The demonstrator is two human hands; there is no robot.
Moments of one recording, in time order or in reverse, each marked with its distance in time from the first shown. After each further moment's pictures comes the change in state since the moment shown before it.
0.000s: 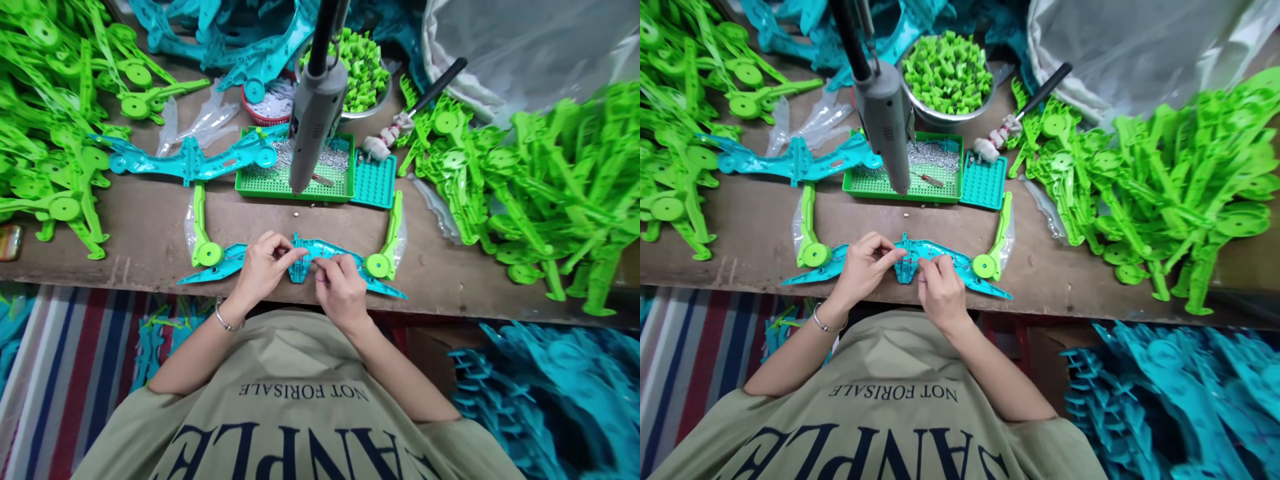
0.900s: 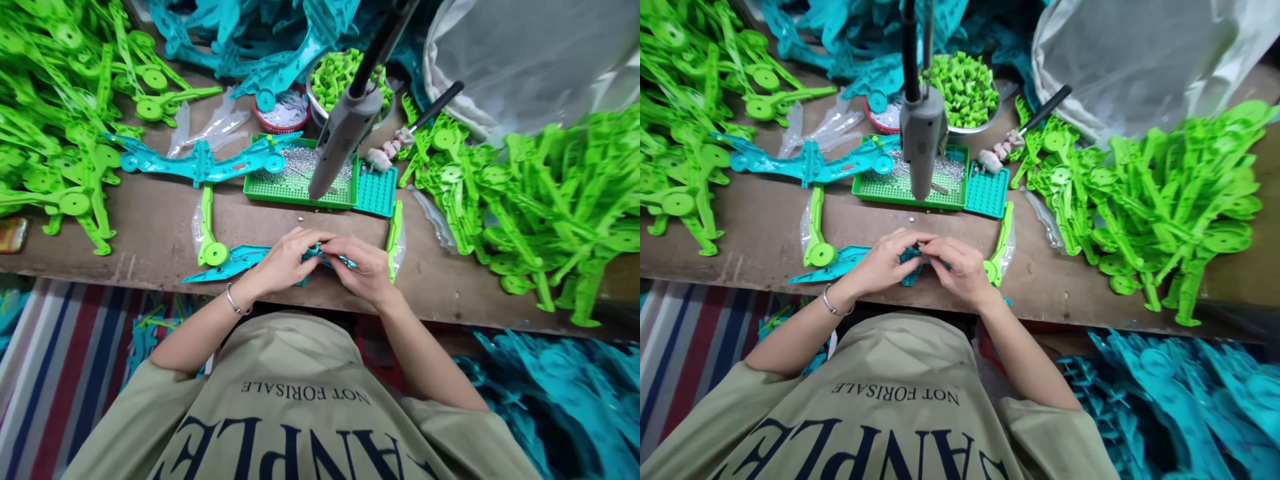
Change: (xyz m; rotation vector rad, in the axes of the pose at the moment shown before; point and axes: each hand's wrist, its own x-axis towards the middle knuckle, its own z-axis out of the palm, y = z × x) left_hand 0.028 0.021 -0.002 0.067 -0.366 0.285; right_hand 0.063 0.033 -0.030 0.407 -0.231 -0.157
